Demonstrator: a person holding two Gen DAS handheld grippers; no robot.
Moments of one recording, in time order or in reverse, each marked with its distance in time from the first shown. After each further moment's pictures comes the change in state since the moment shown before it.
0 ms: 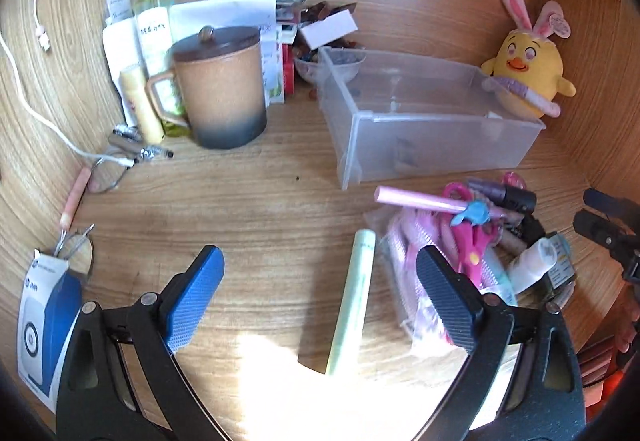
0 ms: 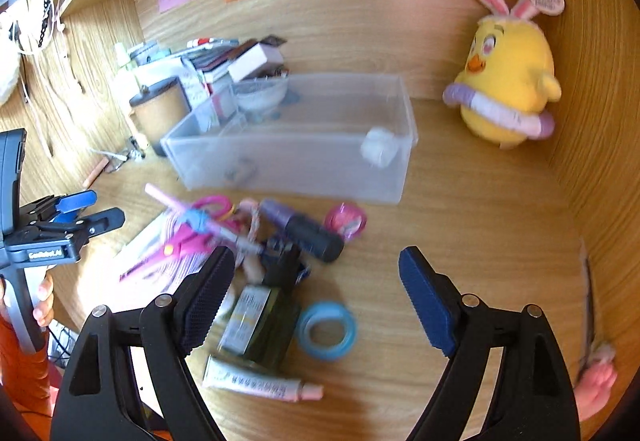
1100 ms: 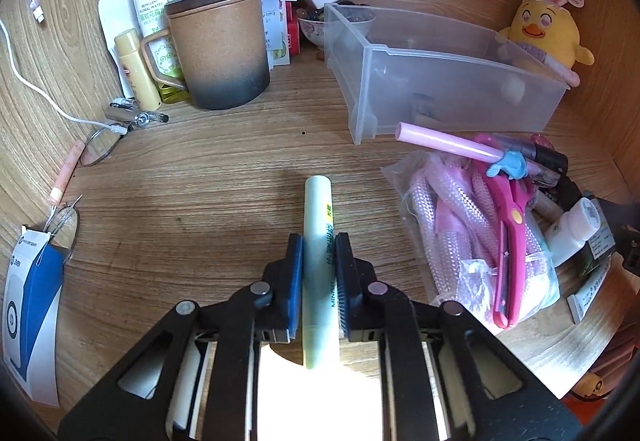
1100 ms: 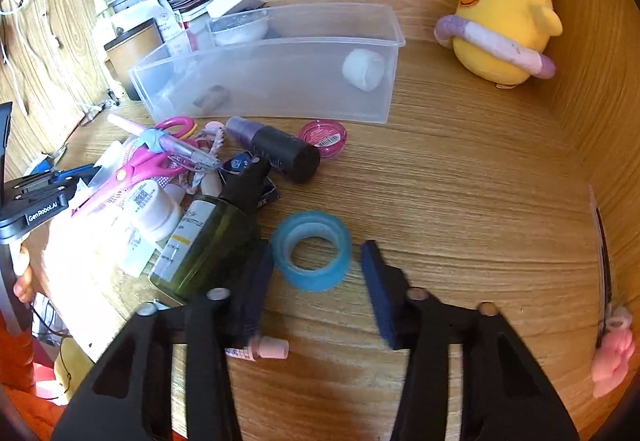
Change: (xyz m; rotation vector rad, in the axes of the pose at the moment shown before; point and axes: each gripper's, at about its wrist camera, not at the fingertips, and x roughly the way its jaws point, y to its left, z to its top) left arm 0.030 0.001 -0.023 0.009 0.049 0.043; right arm 0.031 -0.011 -0.033 -0.011 0.138 -0.051
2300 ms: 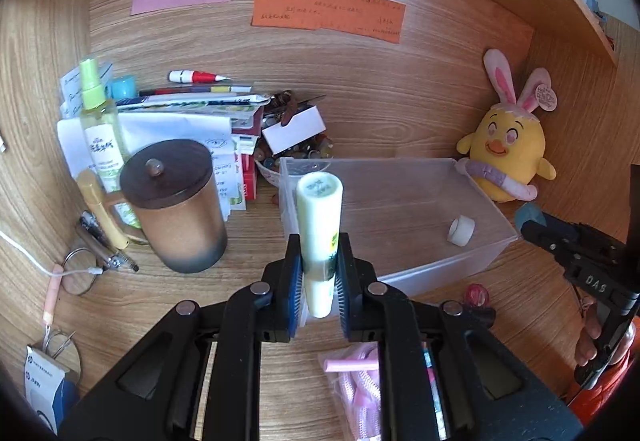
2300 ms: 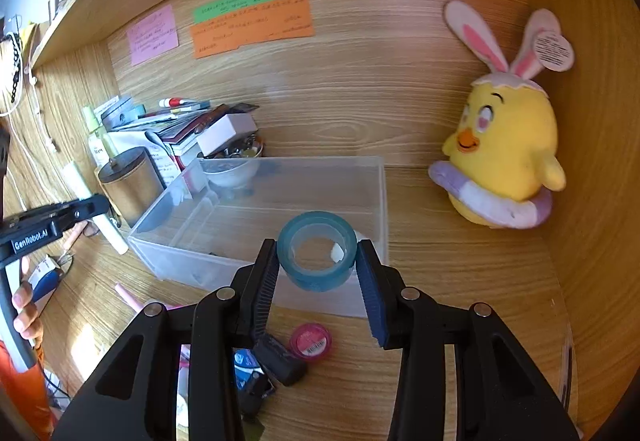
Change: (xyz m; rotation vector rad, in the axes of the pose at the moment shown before) left arm -0.036 -0.013 0.125 -0.021 -0.203 -0.172; right arm -0.026 -0.009 0.114 0.025 -0.270 0.004
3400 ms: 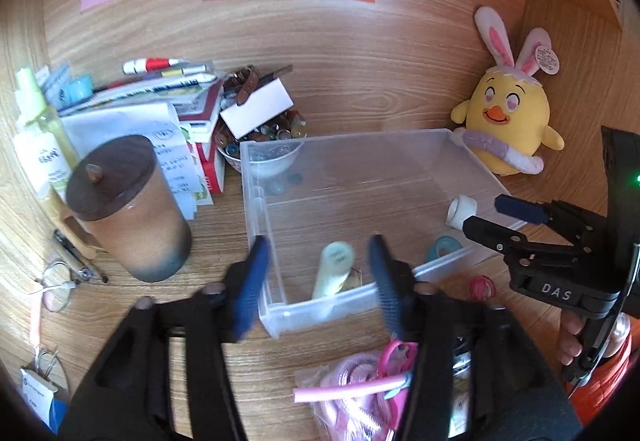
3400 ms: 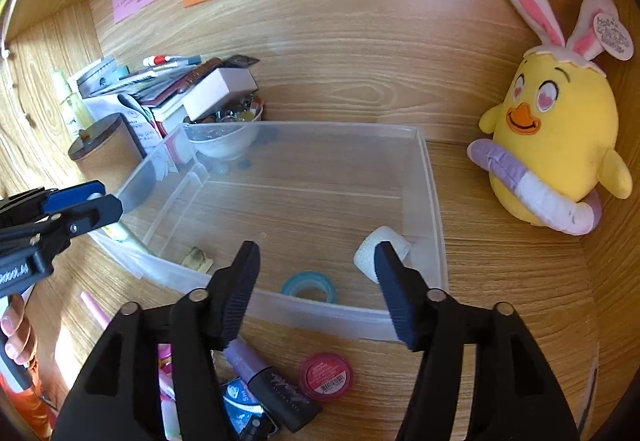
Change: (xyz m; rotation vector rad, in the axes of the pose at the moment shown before) left arm 0.037 -0.028 0.001 0.081 0.079 0.009; right arm 0.062 0.010 0.006 -0.022 0.129 0.002
